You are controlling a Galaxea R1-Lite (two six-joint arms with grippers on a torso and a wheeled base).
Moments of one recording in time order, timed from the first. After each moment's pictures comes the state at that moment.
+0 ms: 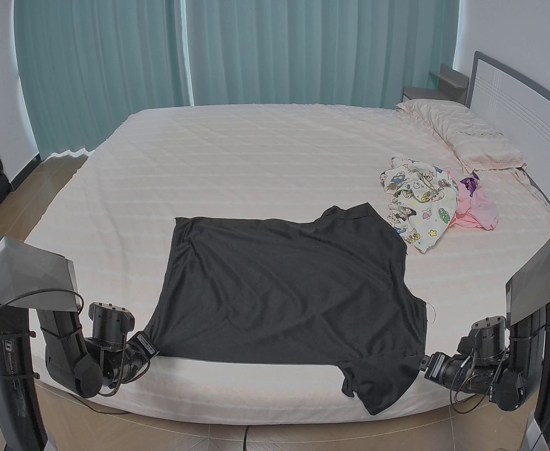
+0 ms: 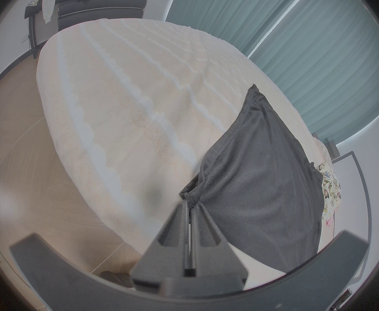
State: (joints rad) left arm -0.16 2.29 -0.35 -1.12 0.13 -0.90; right arm 0.22 2.34 -0.03 -1.55 0.10 0.70
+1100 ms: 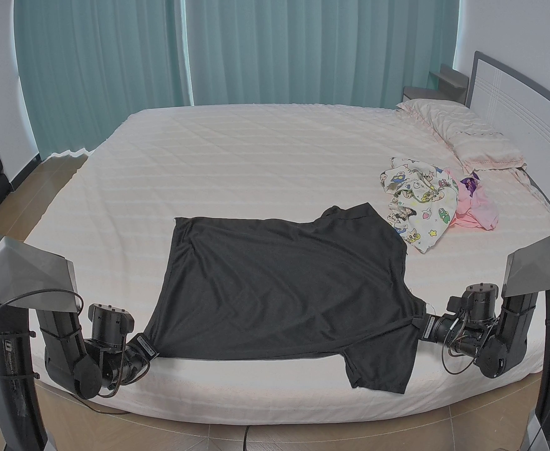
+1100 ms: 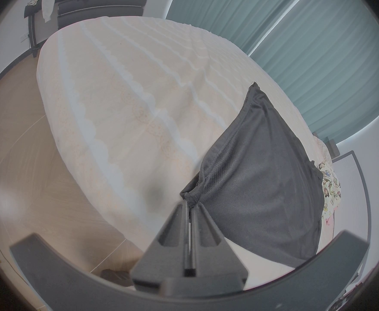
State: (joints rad) left arm -0.16 2.29 -0.34 -1.12 0.12 -0.91; right arm 0.12 2.39 -0.40 -1.43 0.16 0.41
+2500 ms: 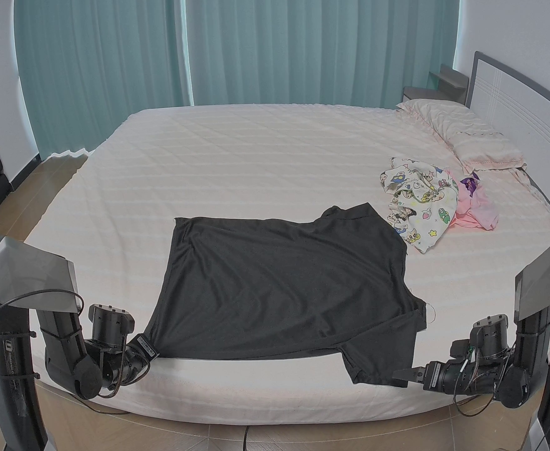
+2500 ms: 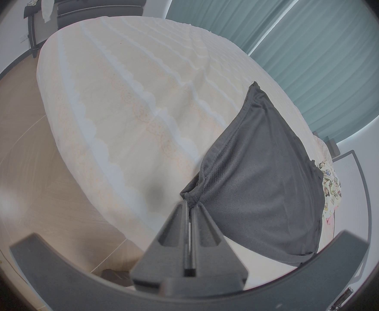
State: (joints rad) left arm -0.16 2.29 -0.34 -1.12 0.12 -0.90; right arm 0.21 2.28 -0.04 -1.43 0.32 0.55
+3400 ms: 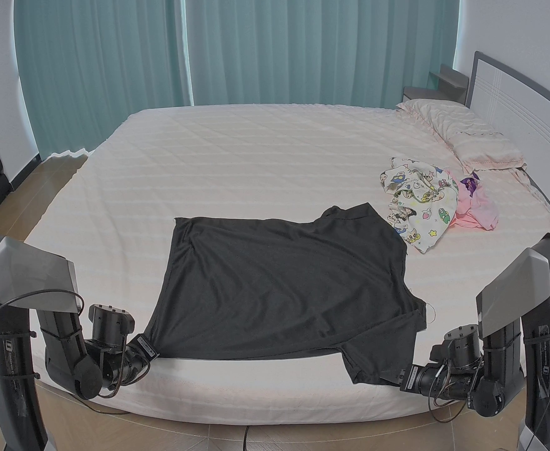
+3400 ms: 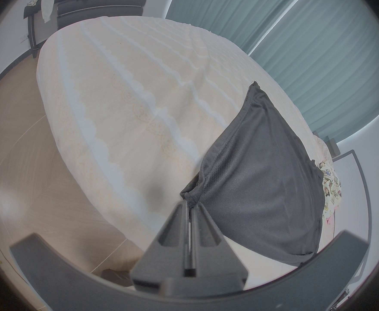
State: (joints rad) left arm -0.16 2.29 -0.34 -1.12 0.12 -0.90; right arm 0.33 2.46 -0.13 -1.55 0.14 0.63
